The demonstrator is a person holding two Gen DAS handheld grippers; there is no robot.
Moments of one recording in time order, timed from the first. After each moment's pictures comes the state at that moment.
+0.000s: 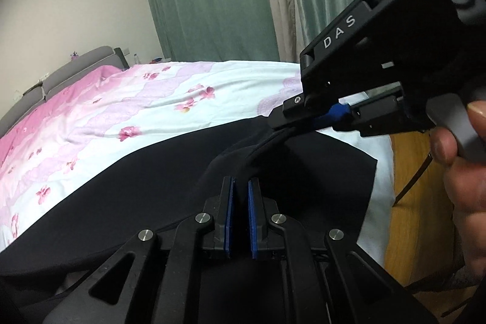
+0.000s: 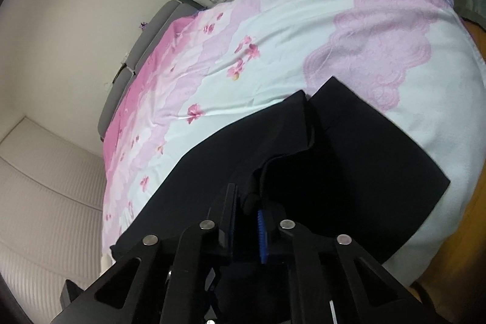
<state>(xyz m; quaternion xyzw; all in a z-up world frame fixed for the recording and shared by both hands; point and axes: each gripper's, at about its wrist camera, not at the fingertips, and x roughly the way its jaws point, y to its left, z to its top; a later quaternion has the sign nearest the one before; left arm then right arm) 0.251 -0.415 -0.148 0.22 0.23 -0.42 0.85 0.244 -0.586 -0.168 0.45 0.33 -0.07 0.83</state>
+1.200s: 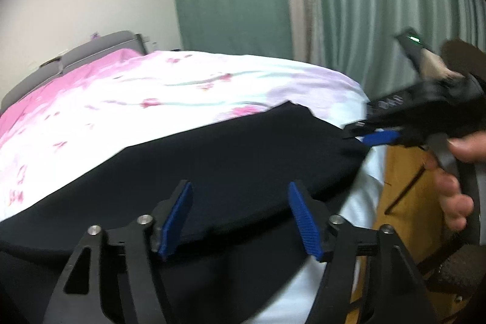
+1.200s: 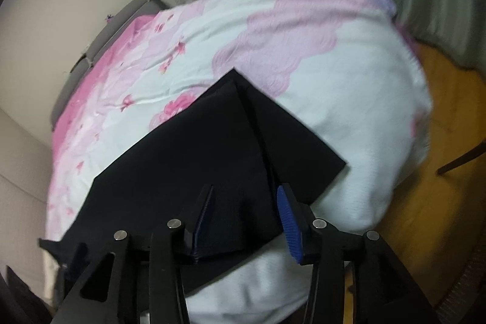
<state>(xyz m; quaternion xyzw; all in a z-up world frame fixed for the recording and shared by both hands) 0.226 -0.346 -0.165 0.16 0.25 -0.38 0.87 0.177 -0.600 -0.203 0.36 0.37 -0.19 0.84</state>
